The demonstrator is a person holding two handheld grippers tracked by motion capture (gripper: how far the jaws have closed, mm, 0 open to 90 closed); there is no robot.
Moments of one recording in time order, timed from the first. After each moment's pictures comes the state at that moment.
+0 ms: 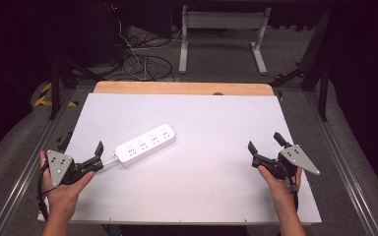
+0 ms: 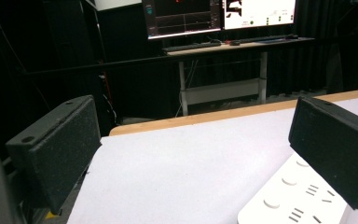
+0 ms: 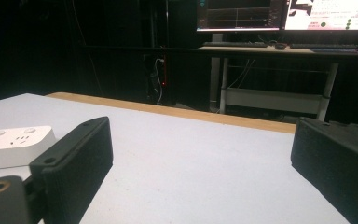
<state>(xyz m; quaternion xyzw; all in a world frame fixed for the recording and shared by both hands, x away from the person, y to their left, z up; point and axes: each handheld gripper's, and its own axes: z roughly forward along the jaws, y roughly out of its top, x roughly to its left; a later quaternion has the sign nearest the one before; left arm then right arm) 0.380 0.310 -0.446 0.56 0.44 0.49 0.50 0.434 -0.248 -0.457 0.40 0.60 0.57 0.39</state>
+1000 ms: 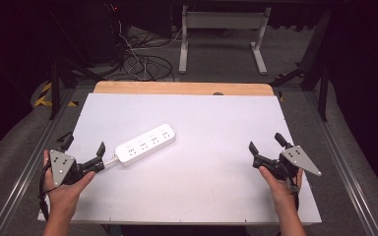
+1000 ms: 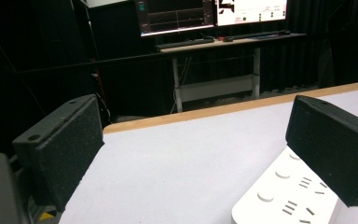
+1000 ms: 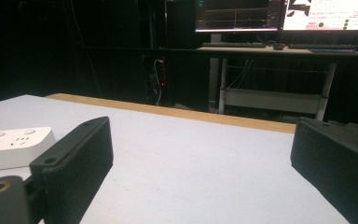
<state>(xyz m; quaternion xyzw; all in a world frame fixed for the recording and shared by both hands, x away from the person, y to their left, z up) 0.382 0.309 -0.450 0.57 0.43 0.48 0.50 0.431 -0.249 -0.457 0.40 0.60 0.57 0.39</state>
